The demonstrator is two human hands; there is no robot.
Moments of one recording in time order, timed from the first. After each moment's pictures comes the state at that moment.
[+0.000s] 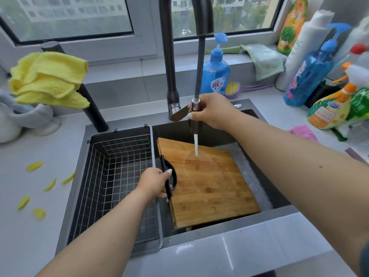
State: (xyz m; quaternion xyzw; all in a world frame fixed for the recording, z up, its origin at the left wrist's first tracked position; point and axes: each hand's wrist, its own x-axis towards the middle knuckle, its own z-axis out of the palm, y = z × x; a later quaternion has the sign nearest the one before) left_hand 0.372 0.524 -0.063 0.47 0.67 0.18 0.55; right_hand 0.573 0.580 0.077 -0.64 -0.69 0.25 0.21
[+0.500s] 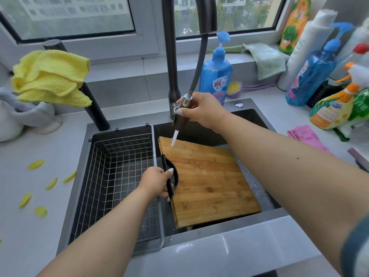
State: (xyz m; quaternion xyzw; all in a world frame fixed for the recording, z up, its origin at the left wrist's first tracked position) left_hand 0.374 0.523 -0.061 0.46 0.68 0.17 0.54; right_hand 0.555 0.590 0.063 -0.57 -0.66 0.37 0.33
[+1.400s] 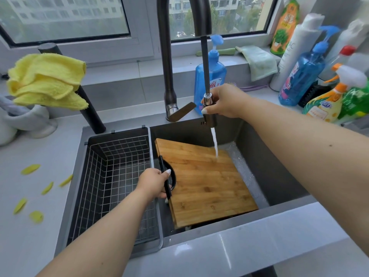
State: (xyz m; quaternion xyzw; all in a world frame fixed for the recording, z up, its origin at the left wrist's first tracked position) left_hand 0.373 0.521 -0.062 0.48 0.68 0.18 0.53; right_hand 0.610 0.589 0.092 -0.66 -0.71 0.19 0.14
